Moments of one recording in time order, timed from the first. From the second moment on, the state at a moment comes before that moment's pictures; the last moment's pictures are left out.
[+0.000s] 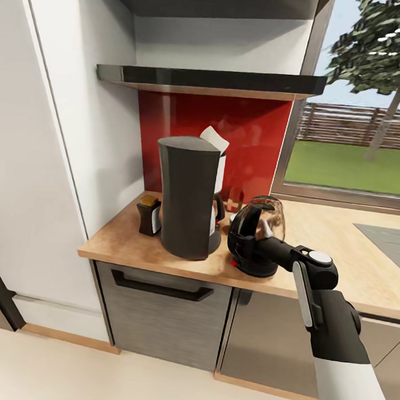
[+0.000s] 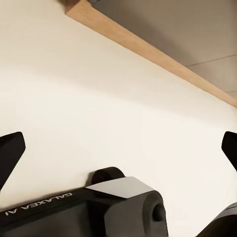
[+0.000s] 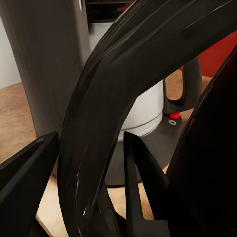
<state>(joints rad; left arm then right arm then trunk) -0.27 0.00 -0.28 -0.05 0.57 -0.14 -0.74 -0.66 -0.03 0.00 -1.53 0.06 0.66 0.66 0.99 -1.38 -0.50</state>
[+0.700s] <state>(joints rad) -0.27 0.00 -0.28 -0.05 0.57 -0.14 -0.74 -0.67 -0.03 0.00 -1.53 0.06 0.66 0.66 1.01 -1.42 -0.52</state>
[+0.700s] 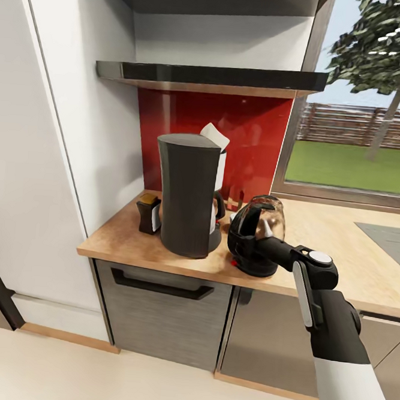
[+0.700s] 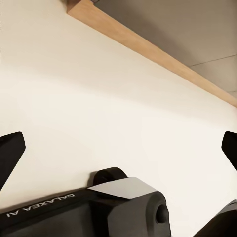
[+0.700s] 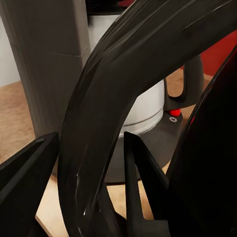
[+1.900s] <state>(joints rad) -0.27 0.00 -0.28 -0.05 0.57 -0.14 -0.74 -0.66 -0.03 -0.01 -1.53 0.06 0.66 0.66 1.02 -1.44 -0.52</state>
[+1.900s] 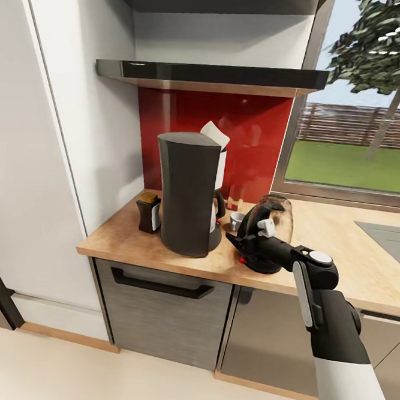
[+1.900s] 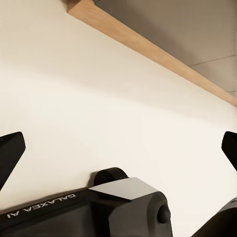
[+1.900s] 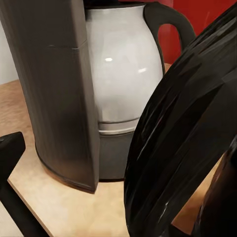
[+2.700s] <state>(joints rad) -0.27 0.00 -0.28 -0.05 0.57 -0.14 -0.74 -0.66 -0.03 -0.01 -1.53 0.05 0.67 0.66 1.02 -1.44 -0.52</state>
